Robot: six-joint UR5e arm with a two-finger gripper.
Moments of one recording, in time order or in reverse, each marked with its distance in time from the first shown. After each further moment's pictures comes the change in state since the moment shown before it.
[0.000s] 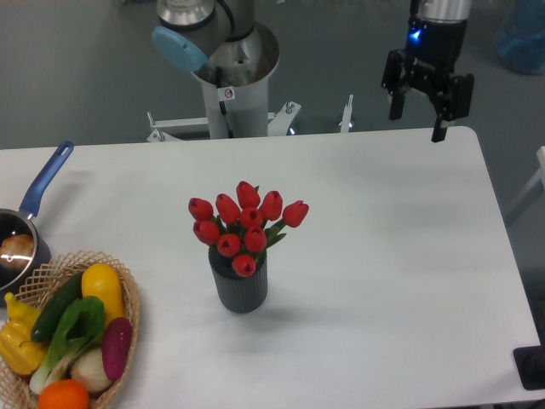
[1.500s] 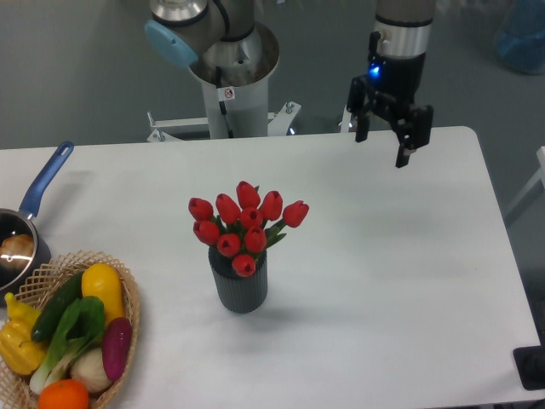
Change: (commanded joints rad) arm -0.179 -0.002 -0.104 0.104 0.121 -0.322
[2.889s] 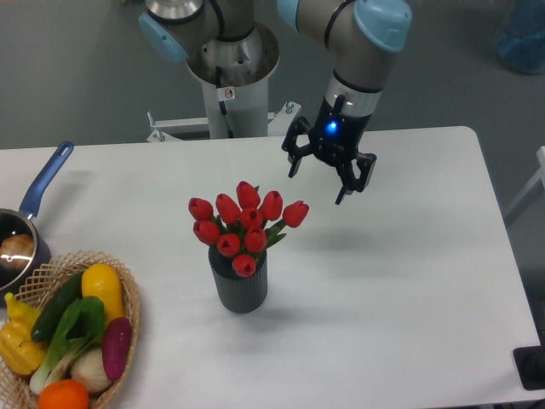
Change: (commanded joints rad) arm -0.089 -0.139 -0.014 -0.049 -0.196 -0.353
